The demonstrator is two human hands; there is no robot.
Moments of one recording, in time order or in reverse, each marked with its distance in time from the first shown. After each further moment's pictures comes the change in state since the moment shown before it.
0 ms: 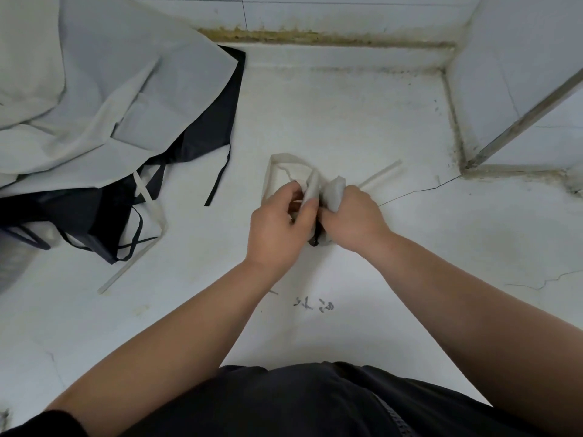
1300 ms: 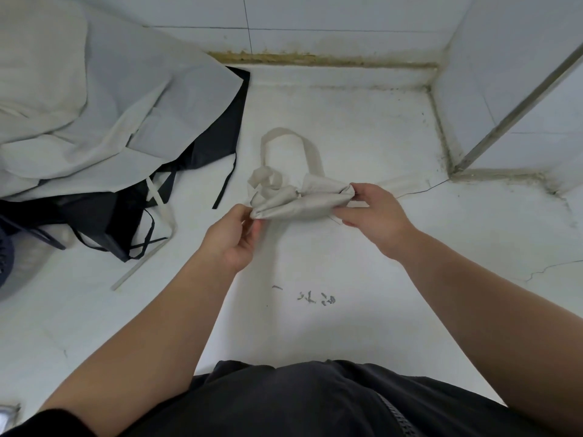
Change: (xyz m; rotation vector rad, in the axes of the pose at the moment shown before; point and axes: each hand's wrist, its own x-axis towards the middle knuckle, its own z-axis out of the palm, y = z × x) left_hand 0.016 -0.033 -0.052 -1.040 0.155 -0.970; right_hand -0.017 0.026 -0.025 0.558 -0.042 -0.001
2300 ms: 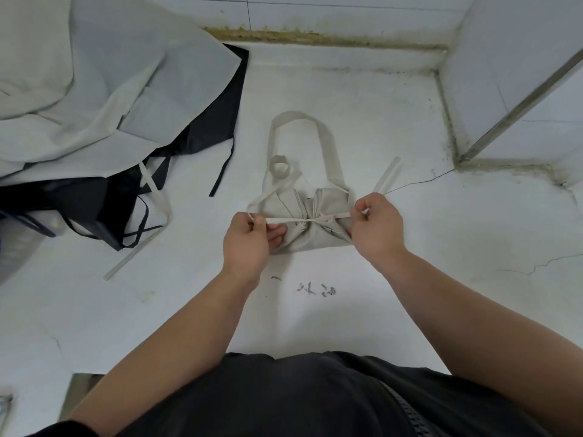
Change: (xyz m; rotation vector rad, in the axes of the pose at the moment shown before) left_hand 0.010 -0.055 -0.012 0.460 -0.016 0.491; right_hand -0.014 0.026 0.022 -0.304 0.329 -0.043
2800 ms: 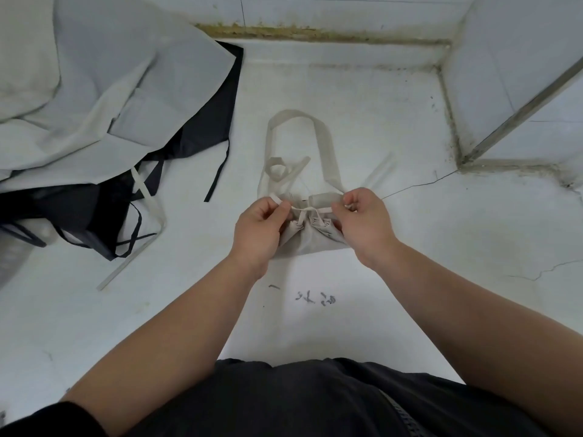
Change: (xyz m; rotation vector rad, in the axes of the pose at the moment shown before) left_hand 0.012 0.020 0.019 0.175 -0.166 0.024; right_hand 0.011 -0.021 0.011 0.334 -0.111 0.150
